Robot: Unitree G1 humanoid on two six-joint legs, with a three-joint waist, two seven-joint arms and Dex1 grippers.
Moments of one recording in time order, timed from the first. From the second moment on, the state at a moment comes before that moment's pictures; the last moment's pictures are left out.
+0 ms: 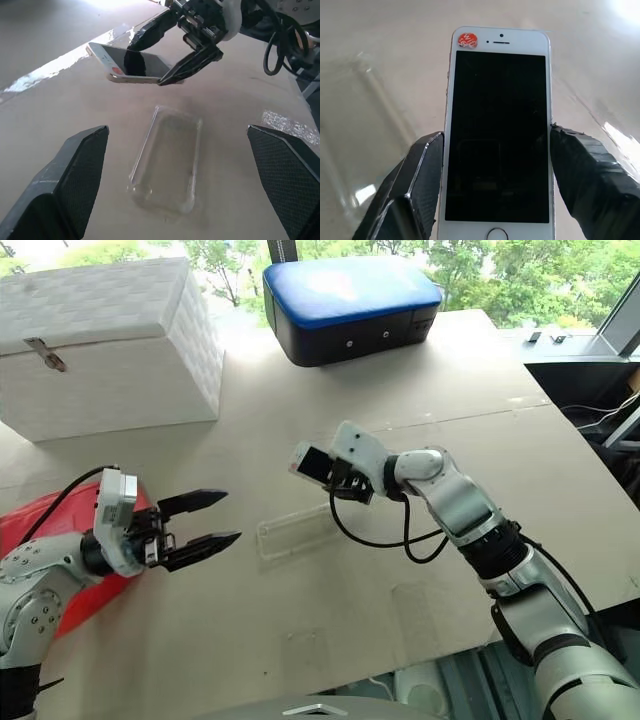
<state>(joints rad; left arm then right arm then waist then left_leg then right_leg) 0.12 0.80 0.38 -0.29 -0.72 0.43 -1.15 -0.78 -0.43 0.54 -0.01 0.08 0.53 0.84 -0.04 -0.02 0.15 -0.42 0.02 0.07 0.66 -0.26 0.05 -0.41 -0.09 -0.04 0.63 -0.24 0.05</state>
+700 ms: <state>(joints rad) 0.27 0.78 0.42 -0.29 -0.69 0.33 -1.20 -0.84 -0.51 0.63 0.11 -0.08 0.17 1.22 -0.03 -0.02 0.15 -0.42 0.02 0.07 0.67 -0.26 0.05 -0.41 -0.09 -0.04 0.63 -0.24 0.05</state>
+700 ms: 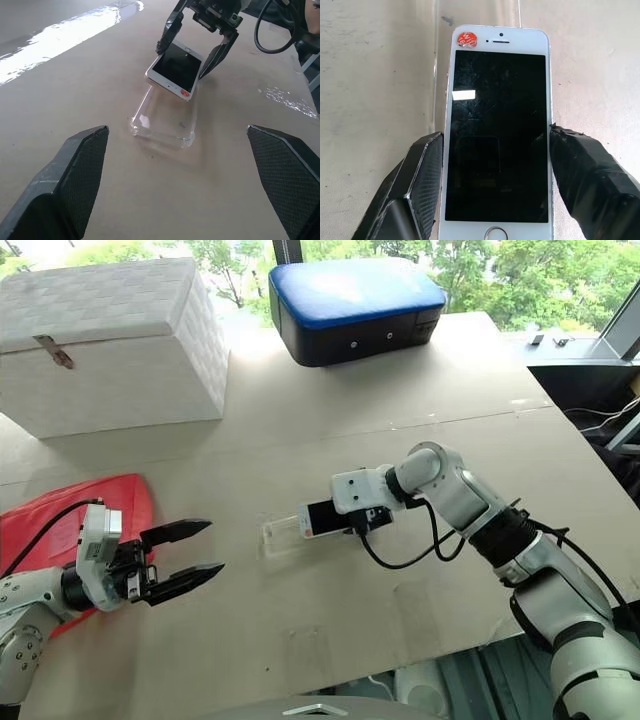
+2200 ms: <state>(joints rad) 0.31 0.75 0.42 -0.29 -0.66 0.29 -1.19 -0.89 -0.46 0.61 0.18 -0.17 0.19 1.34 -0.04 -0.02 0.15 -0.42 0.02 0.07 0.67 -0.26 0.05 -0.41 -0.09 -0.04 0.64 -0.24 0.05</state>
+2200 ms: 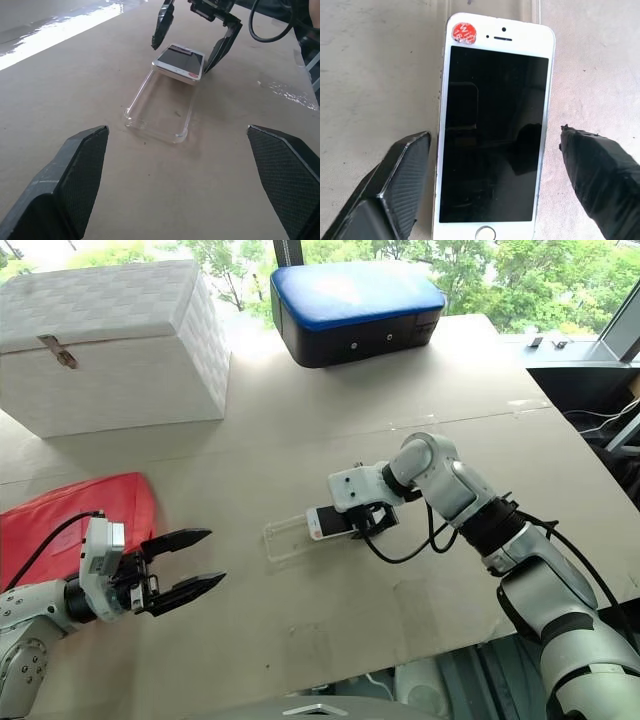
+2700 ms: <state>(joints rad) 0.27 0.74 0.38 -0.29 -0.65 0.28 -1.18 -0.69 -0.35 0.38 -0.09 0.14 0.58 1.17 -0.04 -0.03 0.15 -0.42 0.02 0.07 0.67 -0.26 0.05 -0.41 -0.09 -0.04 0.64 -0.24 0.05</state>
